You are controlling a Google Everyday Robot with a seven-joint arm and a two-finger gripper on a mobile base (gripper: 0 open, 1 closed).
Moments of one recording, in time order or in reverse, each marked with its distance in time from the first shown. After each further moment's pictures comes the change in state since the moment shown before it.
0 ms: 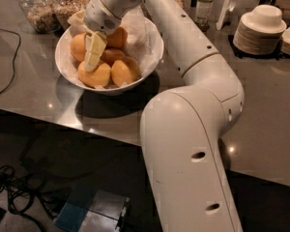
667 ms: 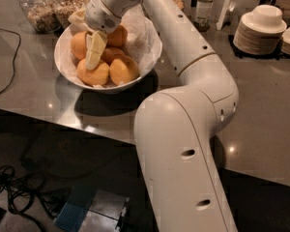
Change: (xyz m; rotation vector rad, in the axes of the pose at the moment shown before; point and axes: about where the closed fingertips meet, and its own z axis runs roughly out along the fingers) arm 0.007 -0.010 -0.001 0.018 0.024 -0.036
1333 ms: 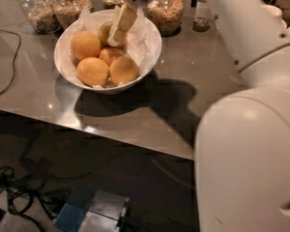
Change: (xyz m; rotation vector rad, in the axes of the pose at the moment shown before) arm -0.005 0.014 -0.127 0.286 0.060 0.051
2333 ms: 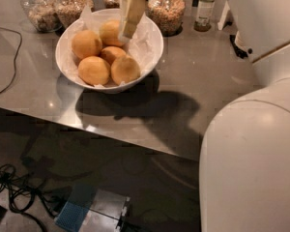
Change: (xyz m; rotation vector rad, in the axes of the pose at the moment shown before) arm -0.026 0.037 -0.044 -0.097 0.097 -0.106
